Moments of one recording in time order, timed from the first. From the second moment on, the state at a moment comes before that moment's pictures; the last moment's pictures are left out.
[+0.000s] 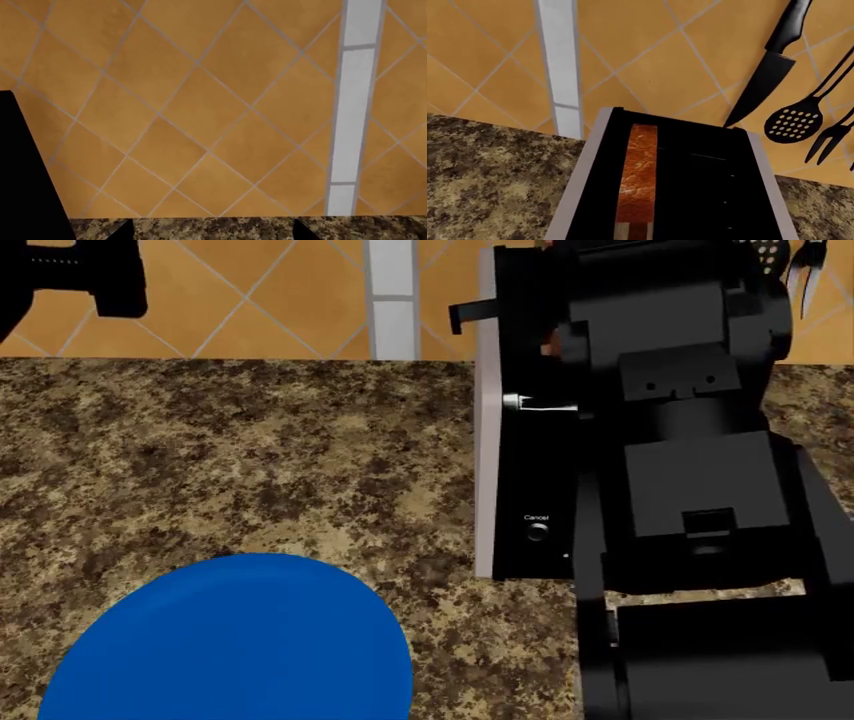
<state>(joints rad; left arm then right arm) -1.32 -0.20 0.17 -0.33 -0.19 -1.00 -0.11 1.72 0.02 -0.20 1.31 0.02 0.75 -0.18</state>
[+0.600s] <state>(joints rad) -1.31 -0.20 0.18 -0.27 -0.21 -1.04 -0.12 1.87 0.02 -0.26 1.30 0.02 0.74 -0.23</state>
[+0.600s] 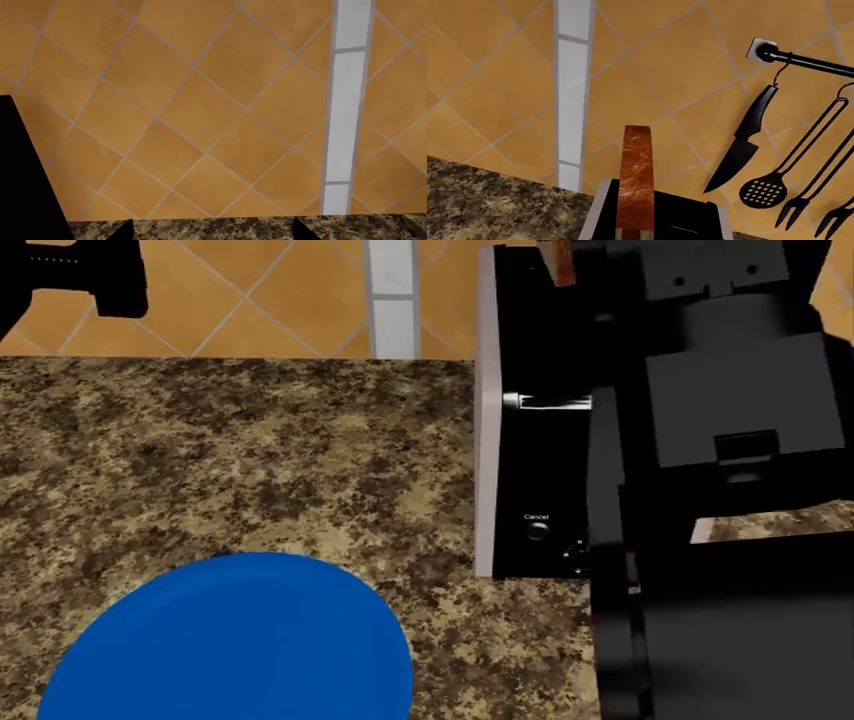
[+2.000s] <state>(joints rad) -1.32 -0.22 0.17 -0.25 -0.23 -1.05 -0.15 1.62 0.09 -0.27 -0.03 0.63 1.54 -0.05</state>
